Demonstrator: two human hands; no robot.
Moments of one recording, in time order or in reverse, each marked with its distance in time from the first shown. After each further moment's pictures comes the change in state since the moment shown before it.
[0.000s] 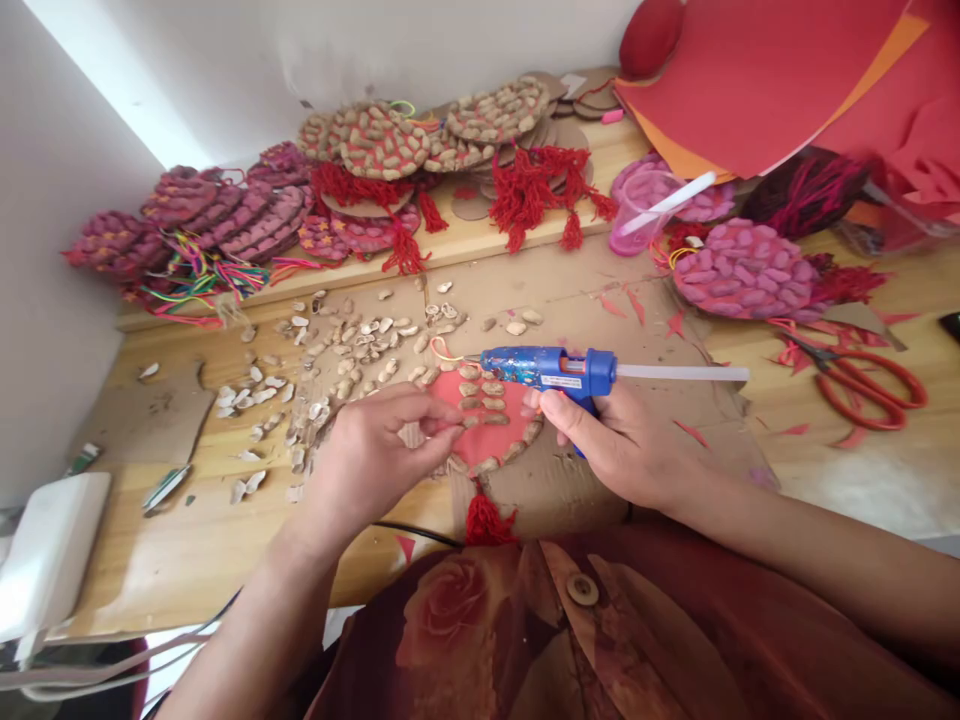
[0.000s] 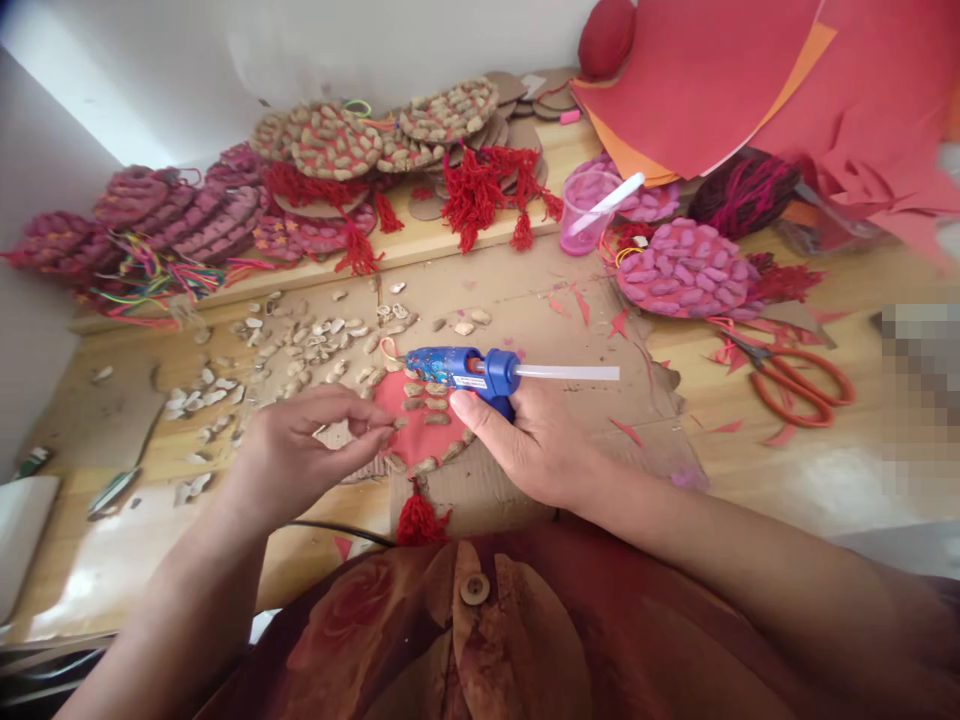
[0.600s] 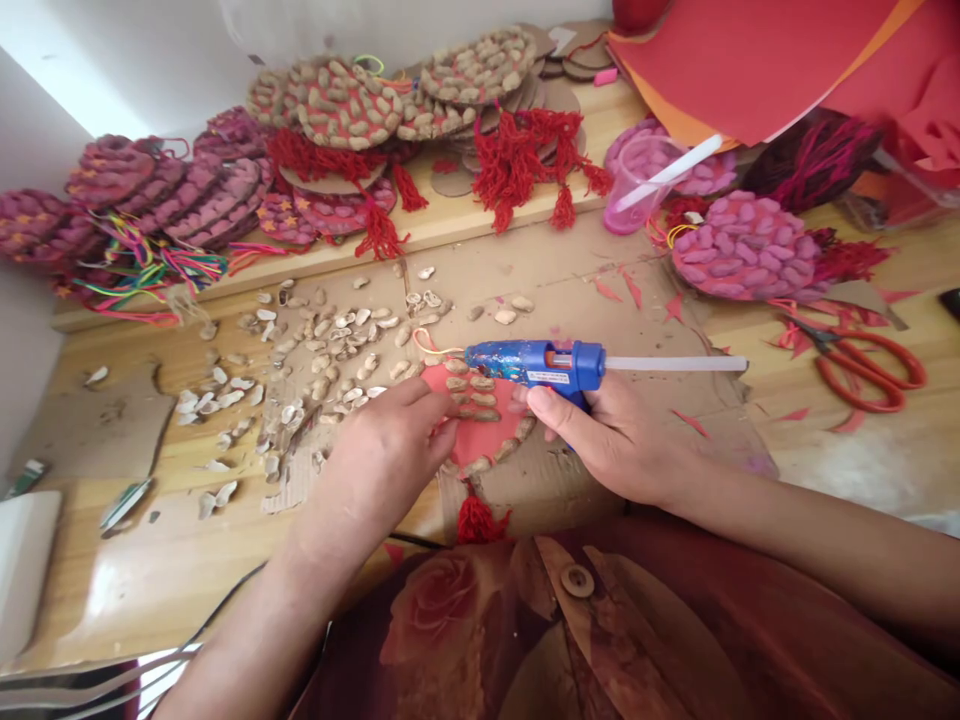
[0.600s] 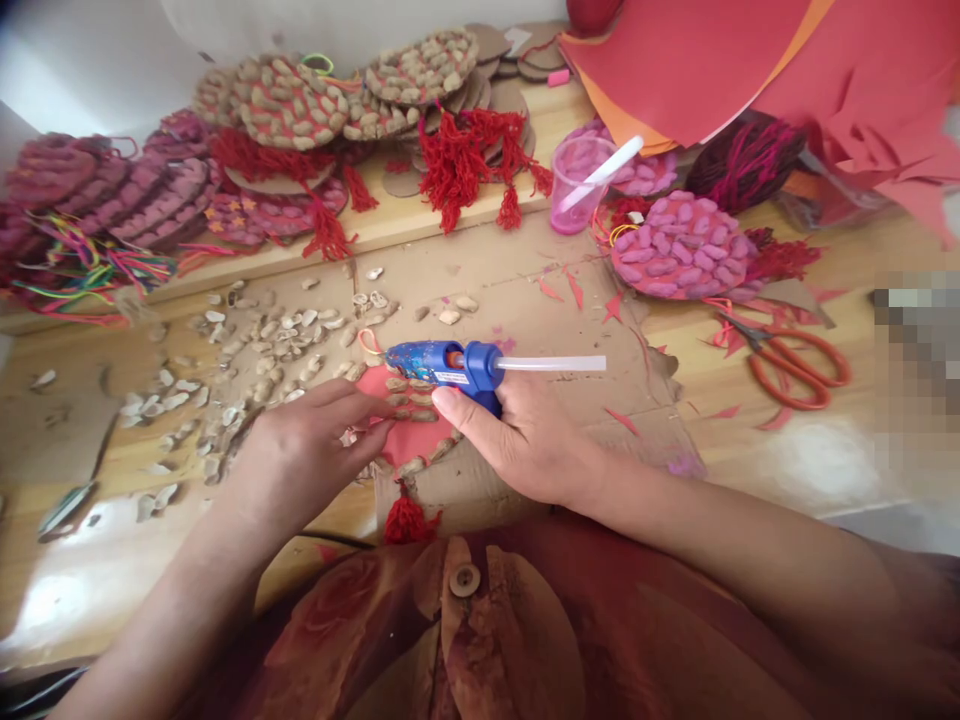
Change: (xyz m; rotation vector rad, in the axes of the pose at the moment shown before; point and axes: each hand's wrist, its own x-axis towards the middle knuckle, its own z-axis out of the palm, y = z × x) left_hand 0.008 0.000 0.018 0.429 -0.108 0.222; right_hand 0.001 0.008 0.001 -0.108 0.000 0.025
